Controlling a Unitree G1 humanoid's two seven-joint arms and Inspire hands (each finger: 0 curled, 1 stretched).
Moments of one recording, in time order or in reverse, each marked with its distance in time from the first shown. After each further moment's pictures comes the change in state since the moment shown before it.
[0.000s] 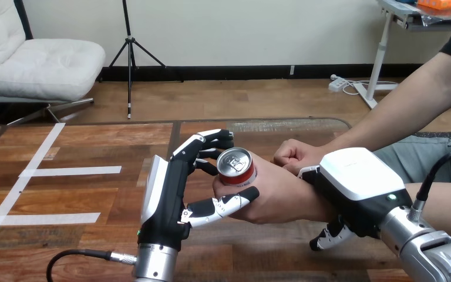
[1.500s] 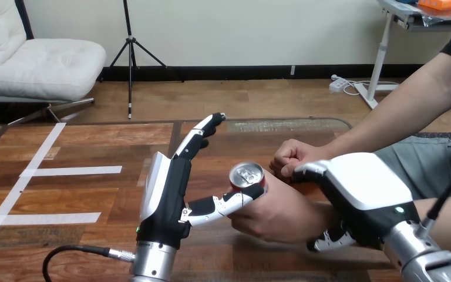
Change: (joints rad) left arm 0.009 0.014 0.004 -0.050 0.037 0.016 -0.010; right arm 0.106 0.042 -0.019 -0.067 0.002 0.032 -0.139
